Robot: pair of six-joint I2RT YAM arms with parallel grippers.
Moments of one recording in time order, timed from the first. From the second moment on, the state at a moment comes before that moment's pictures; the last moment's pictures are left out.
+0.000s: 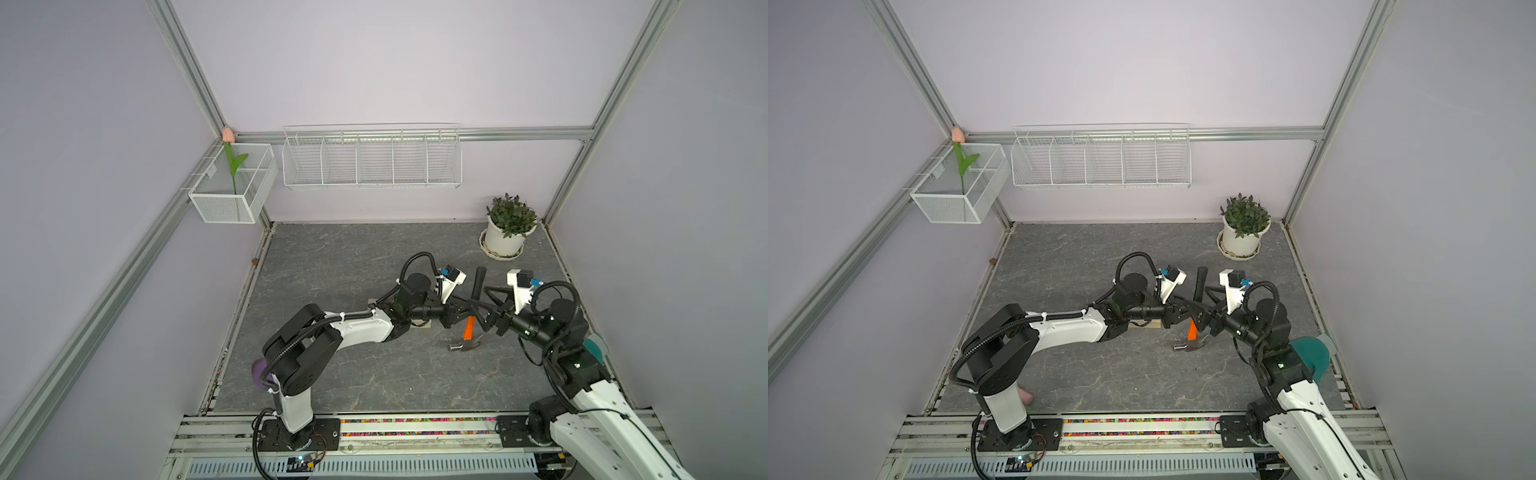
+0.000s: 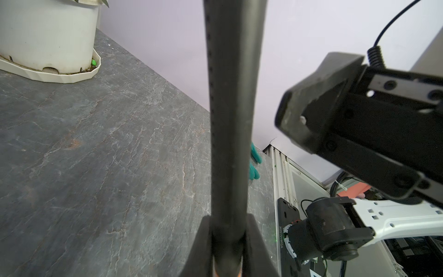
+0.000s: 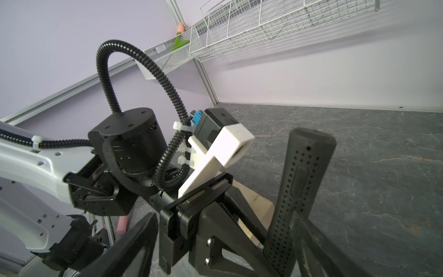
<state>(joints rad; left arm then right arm) -0.94 1.81 1.03 0.57 0.60 -0.43 0.32 0.64 0.50 -0.01 -0.53 0.33</state>
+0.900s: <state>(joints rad) -0.84 1.77 0.96 0.62 0.92 -0.39 0.16 0.70 0.53 0.05 -0.72 0.39</state>
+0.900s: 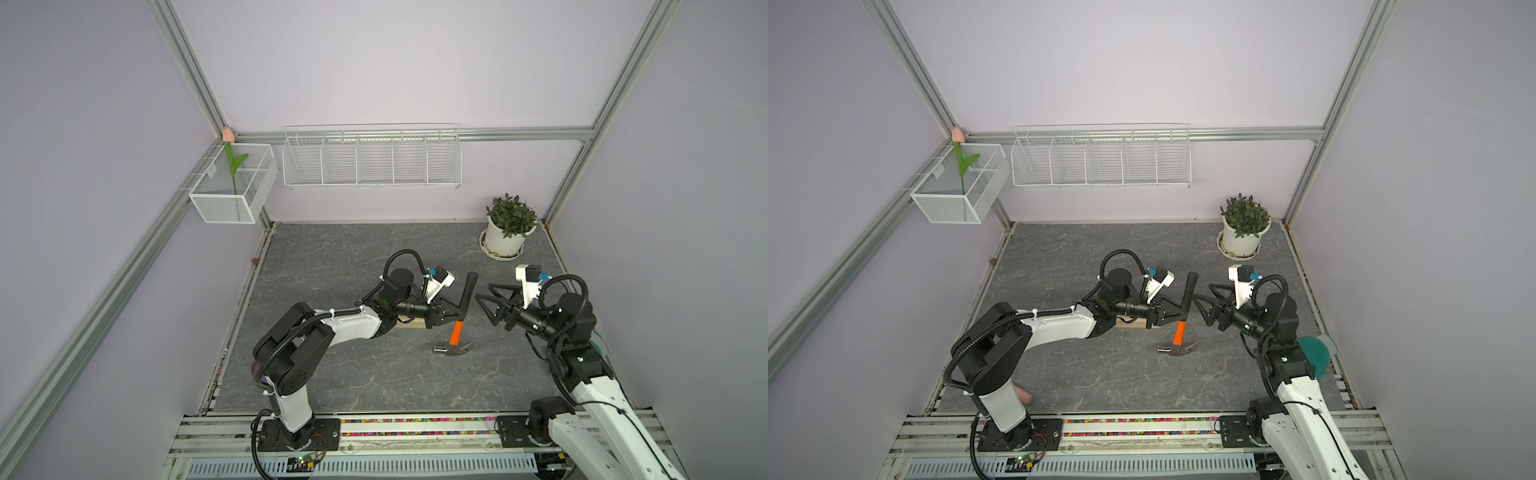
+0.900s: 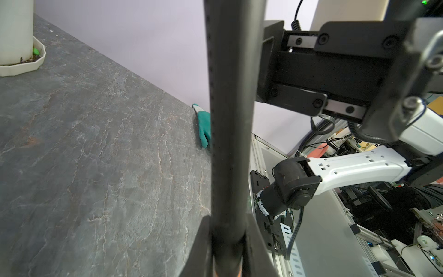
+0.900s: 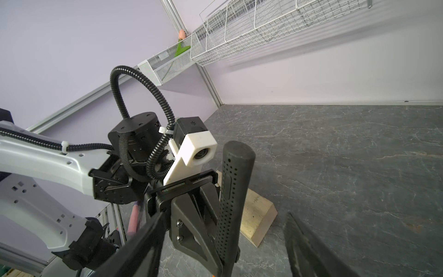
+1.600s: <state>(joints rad) -0.83 1.78 1.00 0.58 1.02 -0.36 0.28 0.93 0.57 0.19 -0.74 0.45</state>
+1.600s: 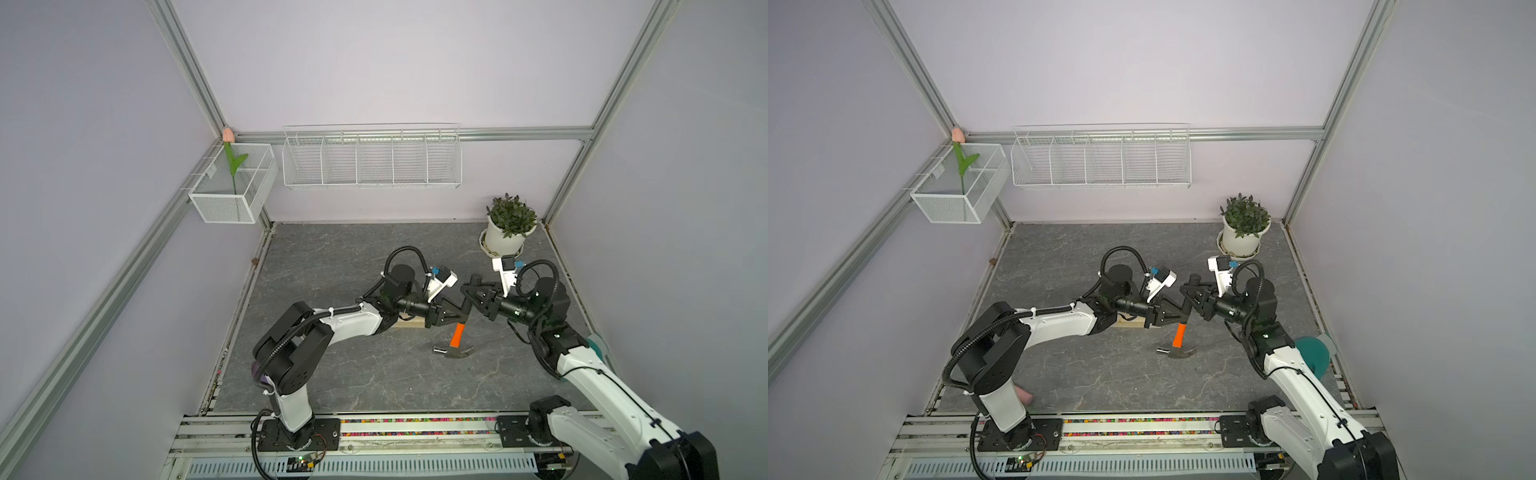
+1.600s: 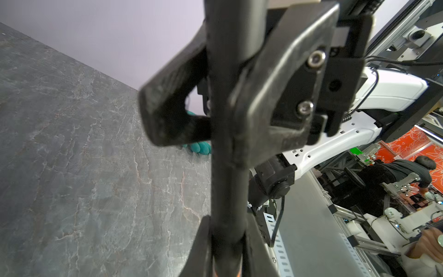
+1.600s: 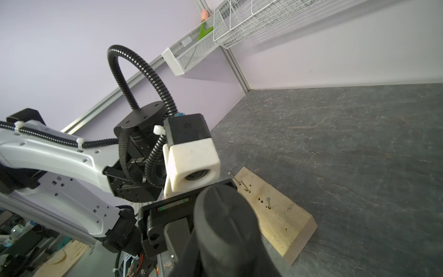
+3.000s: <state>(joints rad) -1.02 1.93 1.12 0.62 0.46 -0.23 0.42 0.95 0.81 -0.36 0.18 0.66</state>
